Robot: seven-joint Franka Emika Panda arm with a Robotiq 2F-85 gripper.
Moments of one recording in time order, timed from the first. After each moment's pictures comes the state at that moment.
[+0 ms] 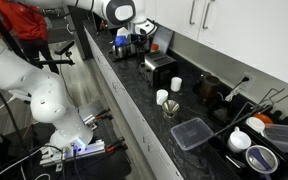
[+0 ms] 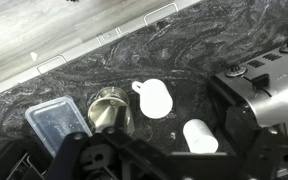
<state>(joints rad) -0.02 -0.41 0.09 -2.38 0.03 2.07 0.48</state>
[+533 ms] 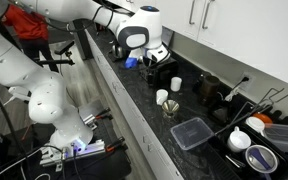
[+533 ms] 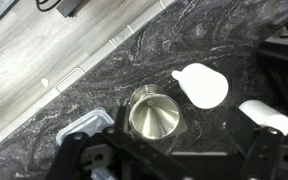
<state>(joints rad) -0.12 -0.31 -0.05 -2.47 0.04 2.24 0.47</state>
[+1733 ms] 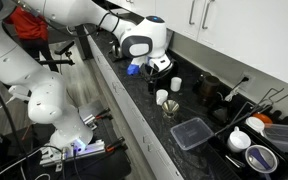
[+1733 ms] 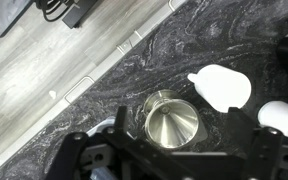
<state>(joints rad) -0.14 -0.26 -0.08 -2.48 0.05 2.25 0.47</state>
